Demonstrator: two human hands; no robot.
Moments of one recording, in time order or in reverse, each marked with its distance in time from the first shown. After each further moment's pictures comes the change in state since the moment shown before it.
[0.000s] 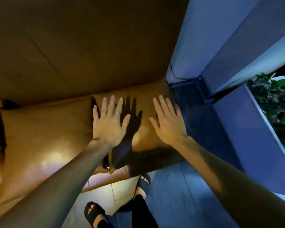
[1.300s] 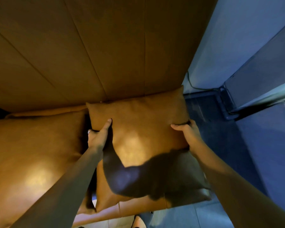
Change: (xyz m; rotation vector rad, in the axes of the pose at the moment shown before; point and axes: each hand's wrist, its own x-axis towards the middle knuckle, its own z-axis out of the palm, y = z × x) left_hand 0.112 -0.053 0.115 -1.225 0.150 -1.149; right_hand 0.123 0.104 0.094 1.321 -0.151 0.836
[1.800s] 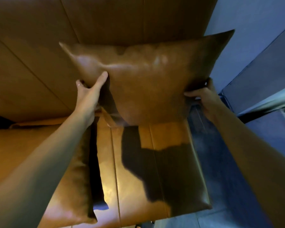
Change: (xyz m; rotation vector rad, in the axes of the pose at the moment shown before) left_hand -0.043 0.156 0.002 -0.178 -0.305 0.404; right_hand -0.003 -0.145 -0.032 0.163 -0.134 -0.384
